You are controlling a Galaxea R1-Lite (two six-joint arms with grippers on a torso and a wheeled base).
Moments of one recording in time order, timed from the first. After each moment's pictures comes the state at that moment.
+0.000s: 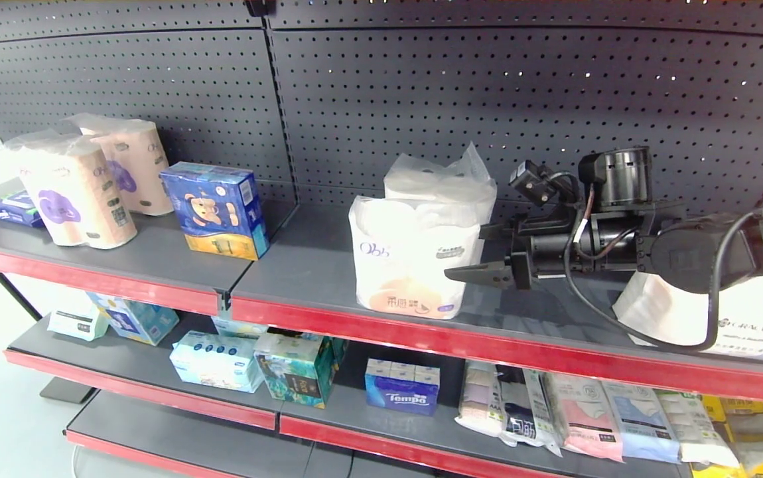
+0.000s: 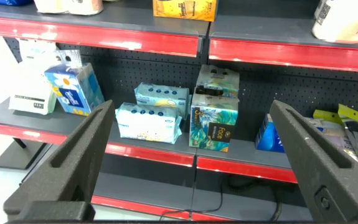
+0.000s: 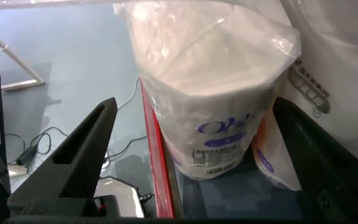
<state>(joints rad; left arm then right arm) 0.00 0.00 0.00 0.00 -0.02 0.00 0.32 1.91 -1.16 -0.29 0.79 -0.34</state>
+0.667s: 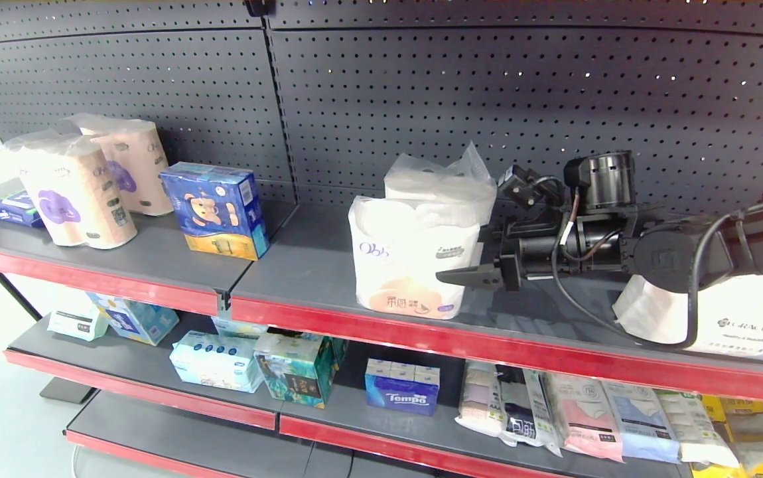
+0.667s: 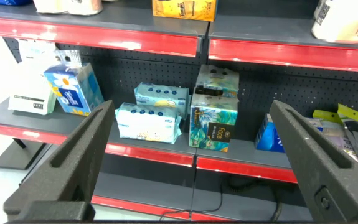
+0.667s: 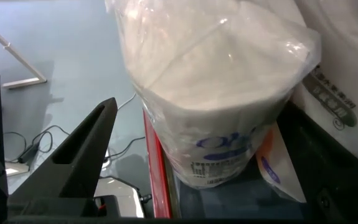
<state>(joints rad) 0.00 0.00 0.00 0.00 -0.02 0.00 0.33 1.95 -1.19 -0.29 0.78 -0.34</state>
